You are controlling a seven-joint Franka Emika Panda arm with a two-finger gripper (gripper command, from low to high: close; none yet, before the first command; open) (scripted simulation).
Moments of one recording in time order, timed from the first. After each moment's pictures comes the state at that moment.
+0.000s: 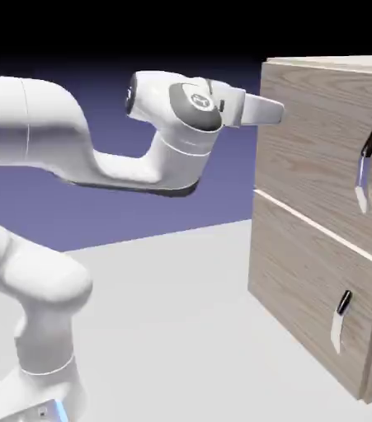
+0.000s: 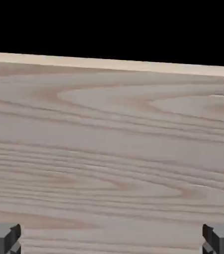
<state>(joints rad) 0.64 -0.85 -0.75 -2.40 -1.75 3.05 1.94</state>
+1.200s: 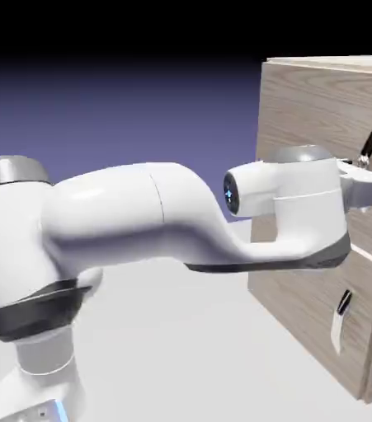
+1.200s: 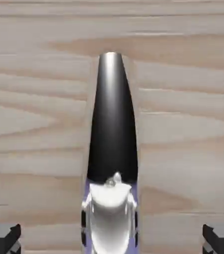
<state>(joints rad) 1.19 -0.99 -1.31 -2.03 -2.90 3.02 2.75</state>
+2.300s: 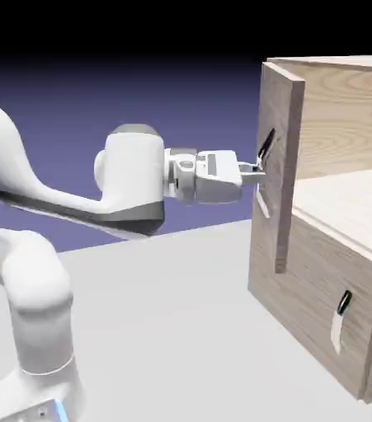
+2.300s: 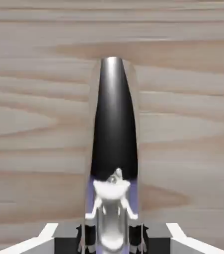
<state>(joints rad) 0.00 -1.00 -0.31 -2.77 -2.34 2.72 2.90</state>
